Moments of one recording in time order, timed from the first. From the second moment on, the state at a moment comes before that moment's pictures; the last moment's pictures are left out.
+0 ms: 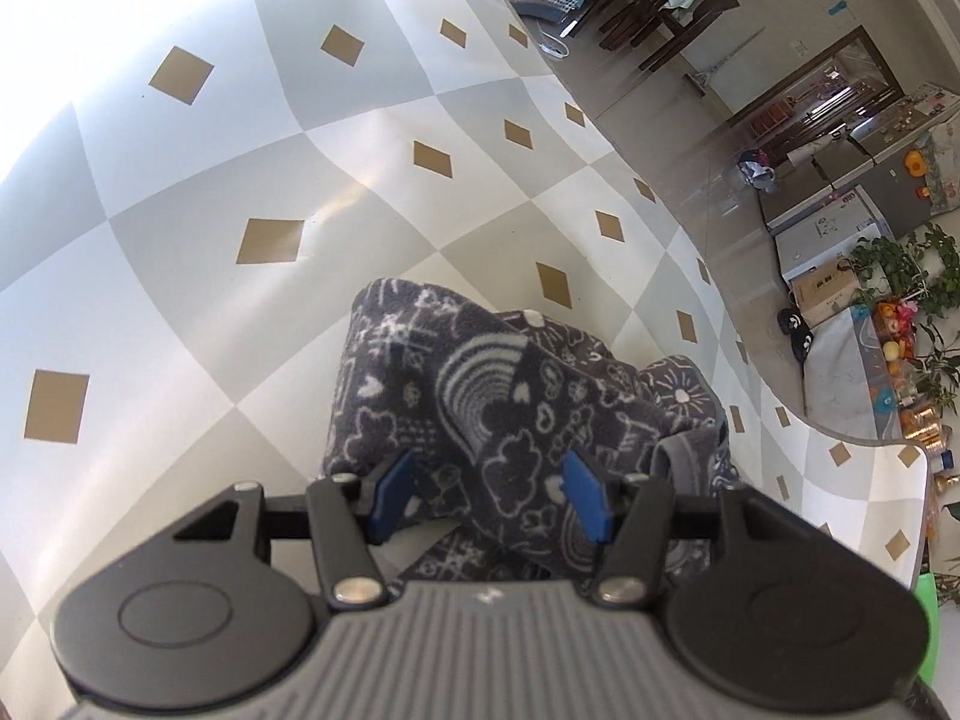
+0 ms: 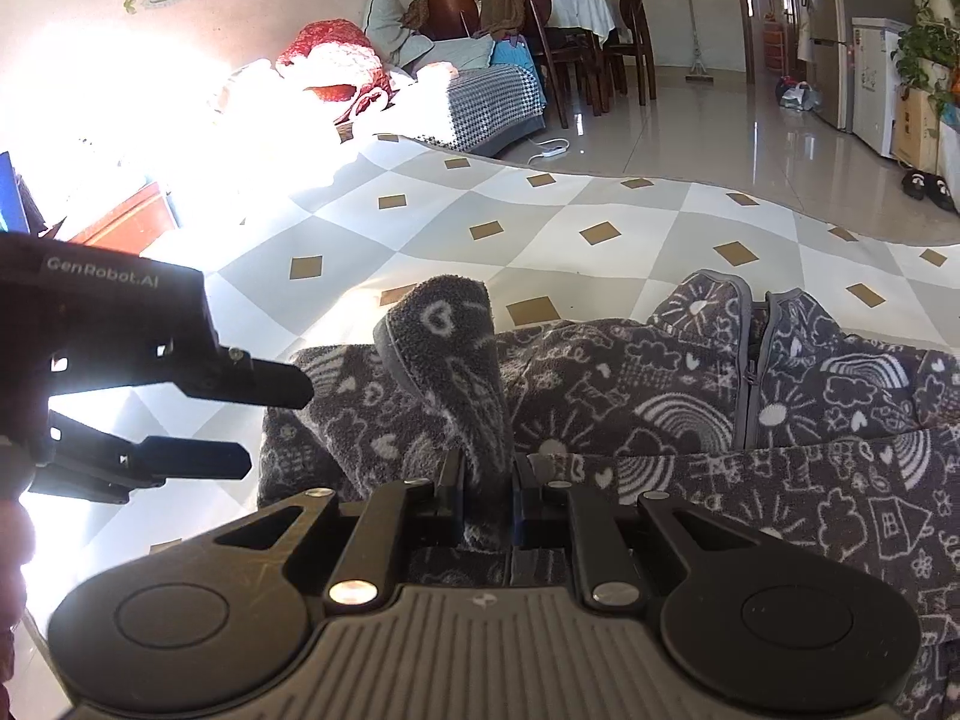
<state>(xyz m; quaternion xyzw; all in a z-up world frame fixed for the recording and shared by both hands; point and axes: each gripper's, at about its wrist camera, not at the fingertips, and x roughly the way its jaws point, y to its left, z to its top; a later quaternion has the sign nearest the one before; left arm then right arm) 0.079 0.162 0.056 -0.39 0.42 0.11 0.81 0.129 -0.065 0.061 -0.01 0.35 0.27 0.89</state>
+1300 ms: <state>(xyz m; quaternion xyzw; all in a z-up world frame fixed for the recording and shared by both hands) 0.088 0.142 0.011 -0.36 0.49 0.13 0.78 0.192 -0.166 0.036 0.07 0.44 0.16 0.88</state>
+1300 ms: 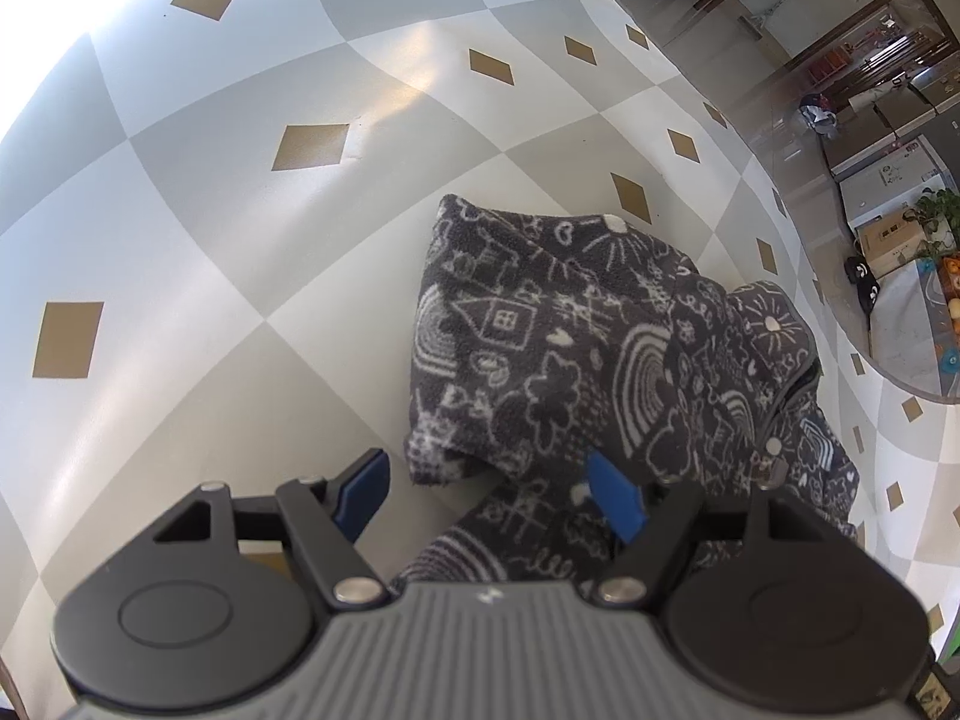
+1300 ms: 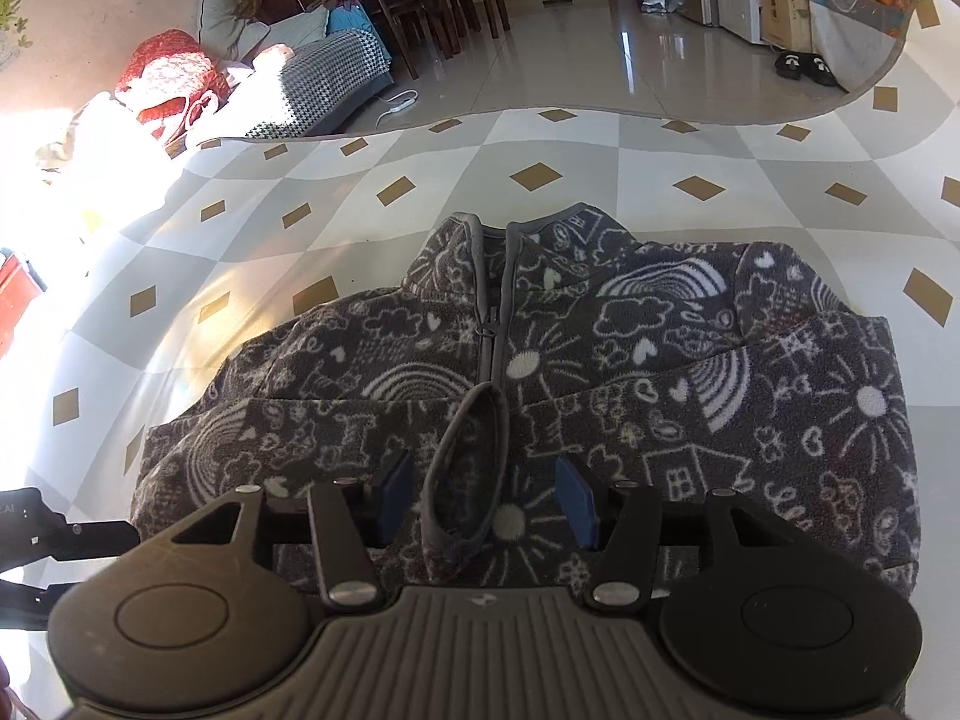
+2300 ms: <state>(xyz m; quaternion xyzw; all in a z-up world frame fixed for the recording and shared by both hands) 0.087 0.133 0.002 -0.34 0.51 0.14 0.78 0.197 -0.168 0.069 0.18 0.37 0.14 0.90</state>
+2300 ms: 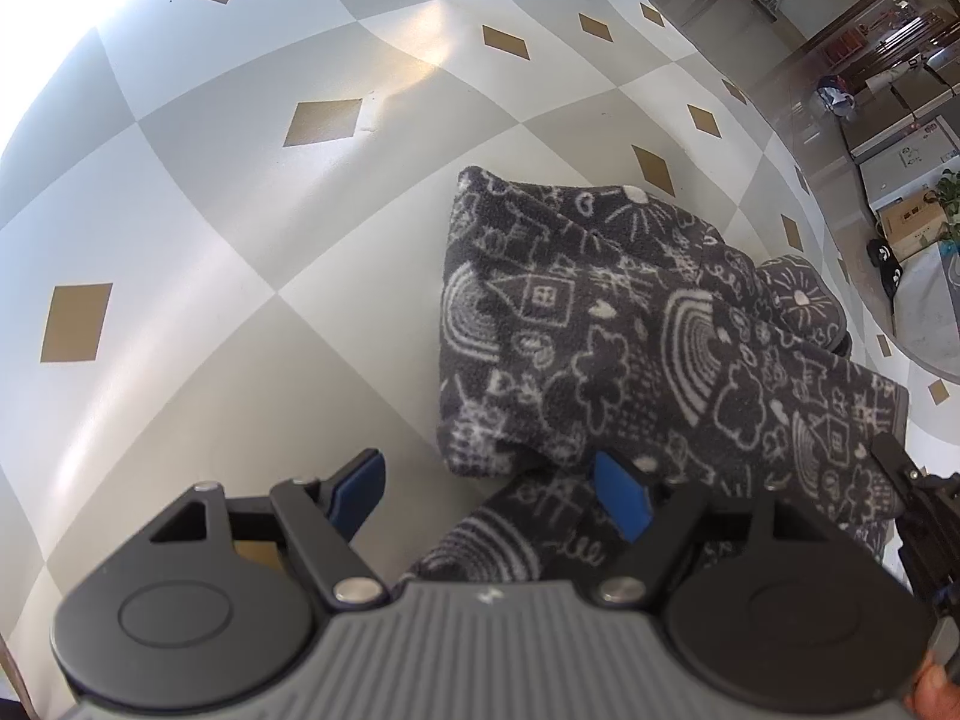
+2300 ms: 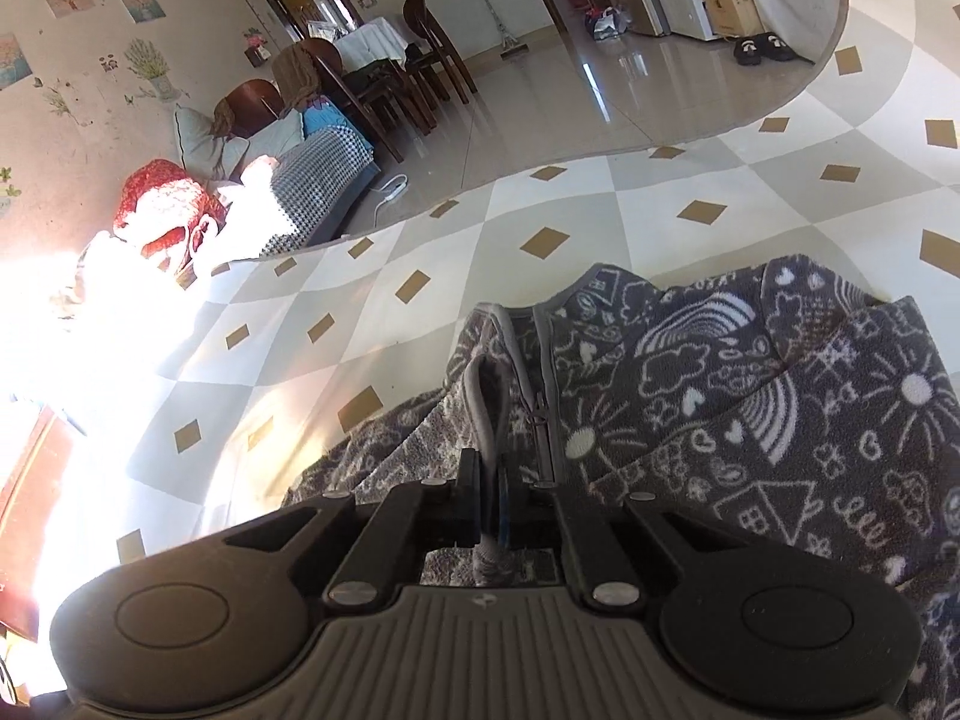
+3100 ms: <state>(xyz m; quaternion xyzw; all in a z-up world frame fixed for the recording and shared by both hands) 0.097 0.072 -0.003 -0.20 0.46 0.09 0.86 0.196 -0.226 0.121 0.26 0.29 0.08 0.92</state>
